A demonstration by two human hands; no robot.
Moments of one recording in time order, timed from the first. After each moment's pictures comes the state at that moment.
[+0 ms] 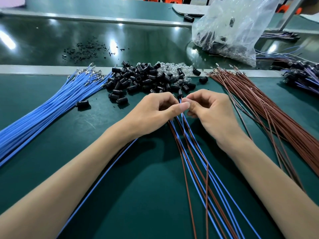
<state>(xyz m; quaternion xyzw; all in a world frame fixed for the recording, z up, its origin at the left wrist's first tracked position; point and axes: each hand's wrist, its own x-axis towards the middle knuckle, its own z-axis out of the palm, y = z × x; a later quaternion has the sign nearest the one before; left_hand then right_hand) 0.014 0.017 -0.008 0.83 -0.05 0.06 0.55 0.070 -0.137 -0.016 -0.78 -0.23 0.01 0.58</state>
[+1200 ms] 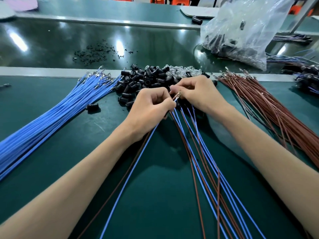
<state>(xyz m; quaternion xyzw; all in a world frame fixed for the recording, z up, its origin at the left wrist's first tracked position) 0.019 0.030 -0.011 0.76 0.01 0.16 0.63 0.121 -0.087 0.002 -0.86 -0.31 0.04 0.41</state>
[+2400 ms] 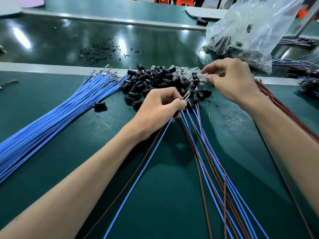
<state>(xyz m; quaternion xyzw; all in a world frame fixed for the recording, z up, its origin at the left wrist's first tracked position) 0.017 0.034 -0.010 0.75 0.01 0.12 0.64 0.139 -0.113 0.033 -0.91 -0.25 -0.08 0.32</state>
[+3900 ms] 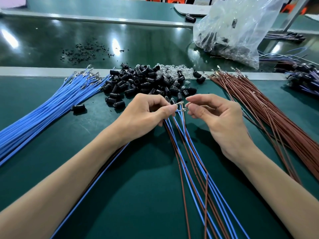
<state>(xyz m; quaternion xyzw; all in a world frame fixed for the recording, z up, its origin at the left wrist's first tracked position) 0.014 0.025 -0.007 0.81 -0.01 0.08 0.58 0.067 -0.152 -0.013 -0.70 -0.25 0.05 0.66</state>
